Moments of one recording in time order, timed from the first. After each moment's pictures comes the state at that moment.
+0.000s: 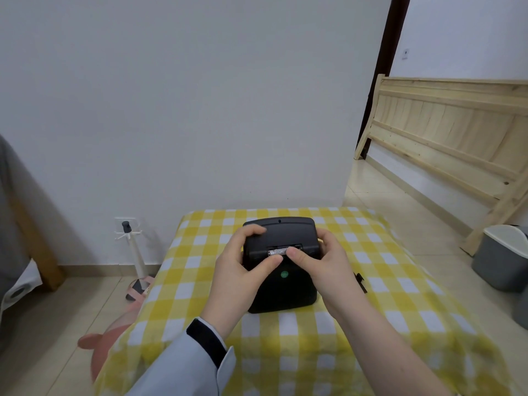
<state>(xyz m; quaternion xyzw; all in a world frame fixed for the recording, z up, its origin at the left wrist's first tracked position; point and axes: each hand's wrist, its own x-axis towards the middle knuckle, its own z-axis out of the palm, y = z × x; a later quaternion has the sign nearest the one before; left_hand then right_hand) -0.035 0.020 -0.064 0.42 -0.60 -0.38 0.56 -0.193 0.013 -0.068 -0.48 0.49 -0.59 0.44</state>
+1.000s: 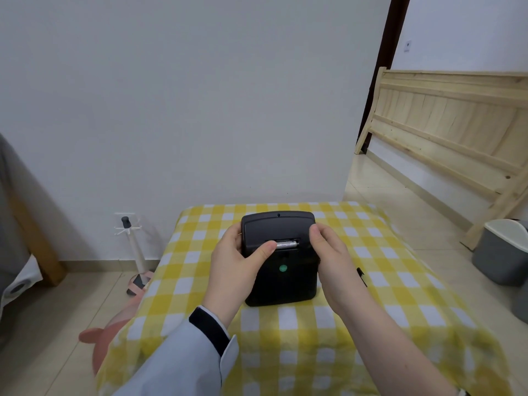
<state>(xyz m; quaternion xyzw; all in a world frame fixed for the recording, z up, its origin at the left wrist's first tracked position) -0.037 0.009 -0.065 0.45 -0.56 -0.41 0.56 -0.195 0.013 -0.066 -0.45 0.50 -0.58 0.46</state>
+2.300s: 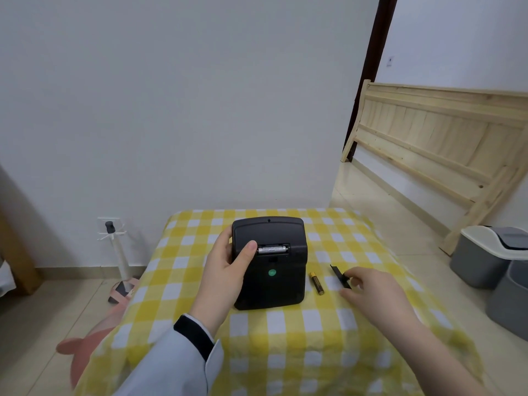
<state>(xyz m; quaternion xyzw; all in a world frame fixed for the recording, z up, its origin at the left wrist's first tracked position) -0.036 0.008 -0.073 0.40 -0.55 -0.48 0.56 -0.288 0.041 -0.086 -0.60 0.77 -0.19 0.07</state>
